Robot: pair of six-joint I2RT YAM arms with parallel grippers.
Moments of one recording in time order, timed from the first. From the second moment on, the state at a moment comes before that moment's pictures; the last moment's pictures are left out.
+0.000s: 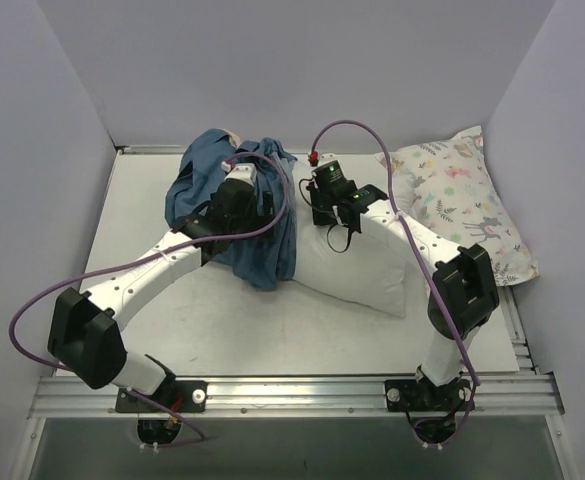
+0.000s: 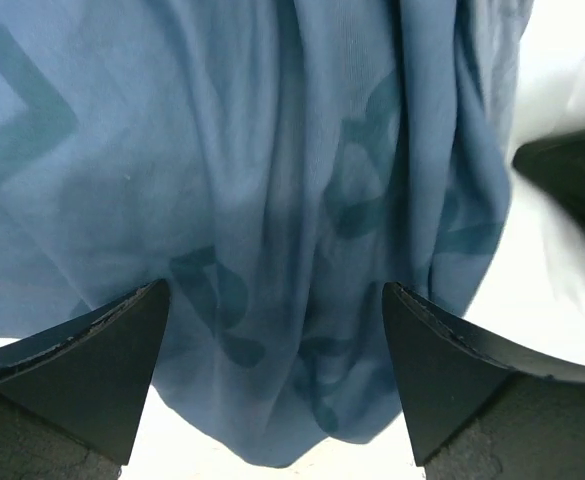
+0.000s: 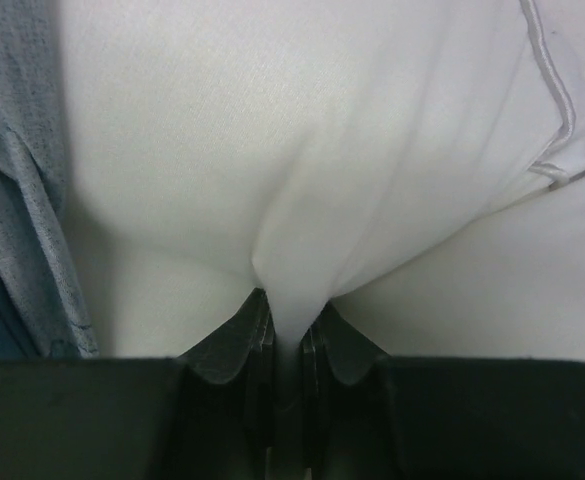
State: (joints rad) left arm -0.62 1.46 1.22 -0.42 -0.26 -0.48; right arm 0.60 1.78 1.45 -0.50 0.17 0.27
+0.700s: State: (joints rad) left arm -0.30 1.44 1.22 -0.53 -0.52 -0.53; right arm 0.53 1.67 1.42 -0.51 0.06 0.30
